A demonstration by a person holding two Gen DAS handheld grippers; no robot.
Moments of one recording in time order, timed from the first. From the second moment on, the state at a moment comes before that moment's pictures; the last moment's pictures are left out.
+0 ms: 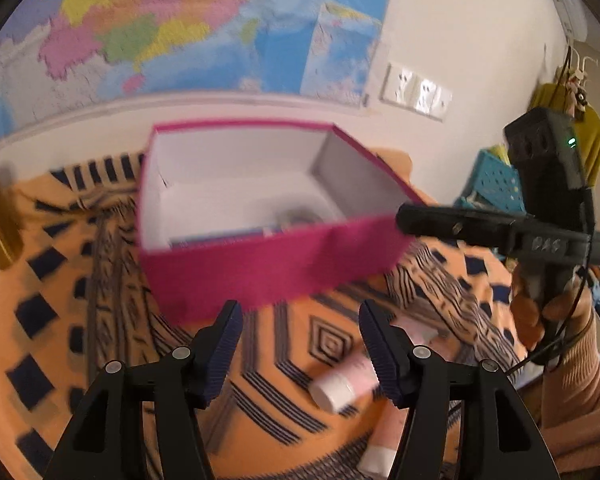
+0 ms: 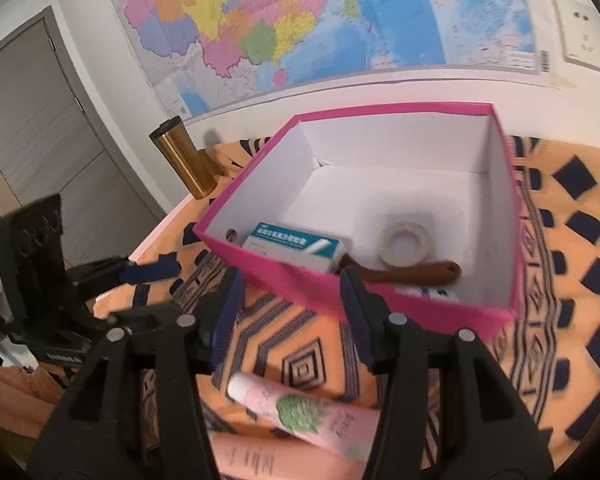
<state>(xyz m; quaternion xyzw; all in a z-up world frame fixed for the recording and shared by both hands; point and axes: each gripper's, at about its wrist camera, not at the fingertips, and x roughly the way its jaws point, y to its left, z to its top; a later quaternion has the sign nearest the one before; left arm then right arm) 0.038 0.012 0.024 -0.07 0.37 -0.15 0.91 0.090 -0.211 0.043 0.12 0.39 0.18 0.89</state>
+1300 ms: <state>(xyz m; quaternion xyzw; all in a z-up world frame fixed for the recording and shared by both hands) 0.034 -0.030 -0.040 -0.10 0.46 -0.20 0.86 0.026 -0.244 -0.052 0.18 0.48 0.11 0.85</state>
